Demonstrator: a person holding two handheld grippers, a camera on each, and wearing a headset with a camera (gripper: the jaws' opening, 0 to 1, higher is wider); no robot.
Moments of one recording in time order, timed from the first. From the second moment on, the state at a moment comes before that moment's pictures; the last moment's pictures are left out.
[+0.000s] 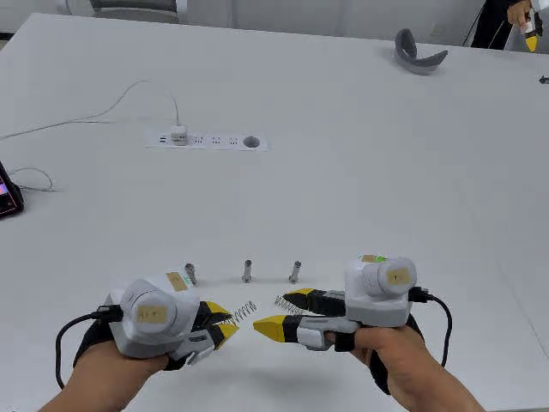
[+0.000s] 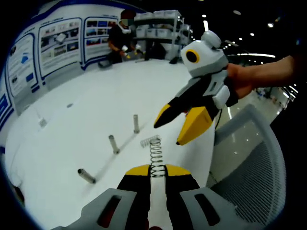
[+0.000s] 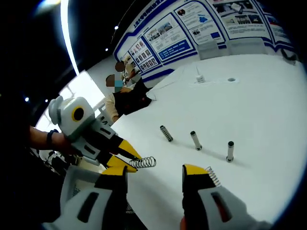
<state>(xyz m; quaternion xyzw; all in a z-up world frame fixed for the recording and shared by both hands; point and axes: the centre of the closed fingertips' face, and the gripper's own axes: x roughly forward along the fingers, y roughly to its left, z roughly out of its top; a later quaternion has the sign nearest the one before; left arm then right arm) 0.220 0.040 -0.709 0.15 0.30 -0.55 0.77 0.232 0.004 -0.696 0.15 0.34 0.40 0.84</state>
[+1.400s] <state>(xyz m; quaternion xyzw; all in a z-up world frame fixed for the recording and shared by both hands) 0.210 0.010 -0.684 0.18 0.26 -0.60 0.73 0.224 0.016 -0.673 0.27 0.33 0.43 0.80</state>
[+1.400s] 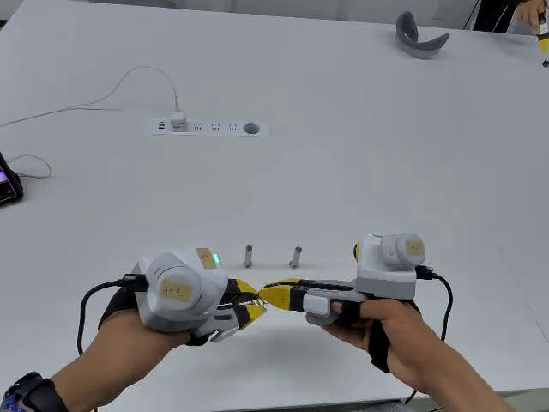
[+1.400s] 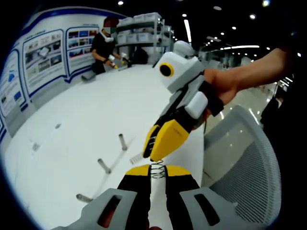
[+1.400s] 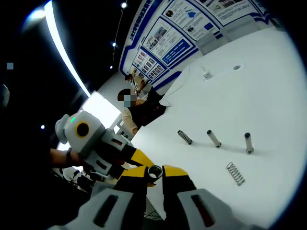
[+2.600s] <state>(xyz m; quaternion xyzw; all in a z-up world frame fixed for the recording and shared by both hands) 0.229 0.000 -0.654 0.10 0.22 -0.66 0.71 0.228 0.025 -0.642 -0.21 0.38 0.62 0.66</state>
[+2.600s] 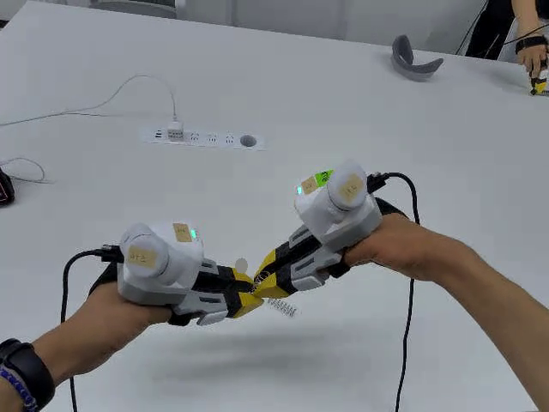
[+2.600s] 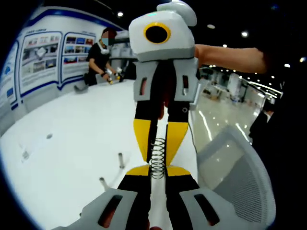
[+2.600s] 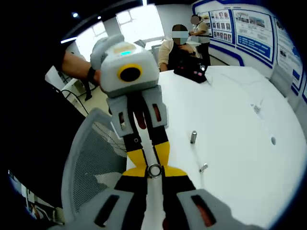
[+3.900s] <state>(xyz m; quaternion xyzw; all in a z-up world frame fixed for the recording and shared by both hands) 0.227 0.018 -0.674 0.13 0.24 -0.64 0.72 0.224 0.019 -0.660 -0.27 0.38 0.61 0.64</state>
